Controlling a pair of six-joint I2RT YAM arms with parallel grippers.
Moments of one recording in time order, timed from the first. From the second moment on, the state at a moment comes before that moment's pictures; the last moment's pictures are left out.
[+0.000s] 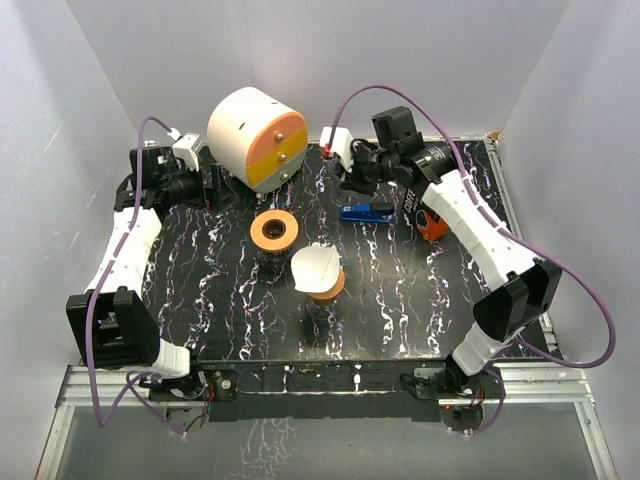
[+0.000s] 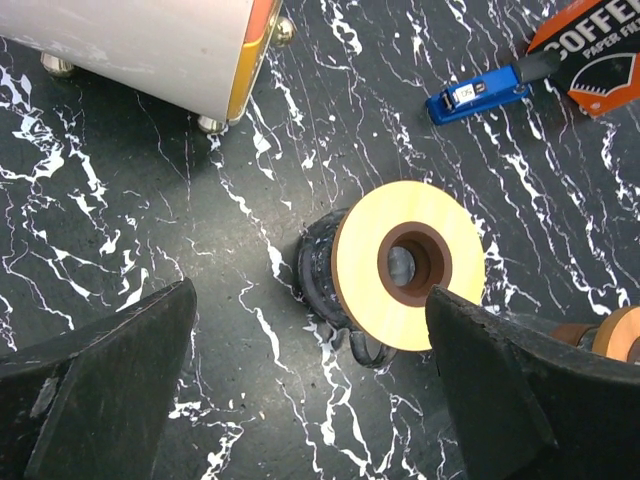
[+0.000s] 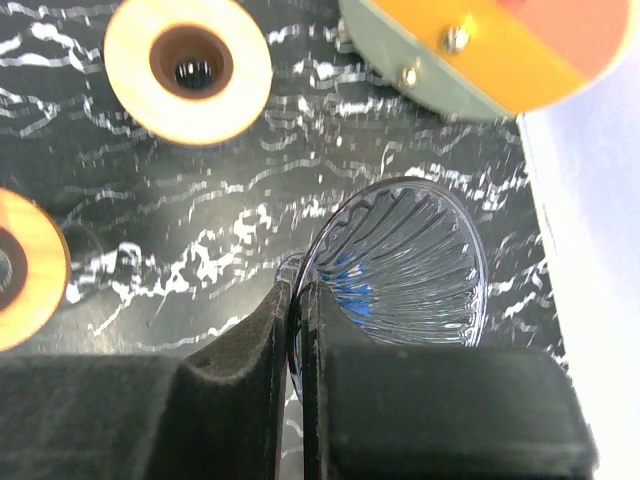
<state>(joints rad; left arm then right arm) 0.08 1.44 1.23 -0.48 0.65 0.09 0.47 1.64 1.78 -0.85 -0.47 -0.75</state>
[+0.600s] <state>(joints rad) 0.08 1.43 1.21 -0.41 0.60 -0.05 0.75 1.88 1.95 -0.76 -0.45 -0.69</state>
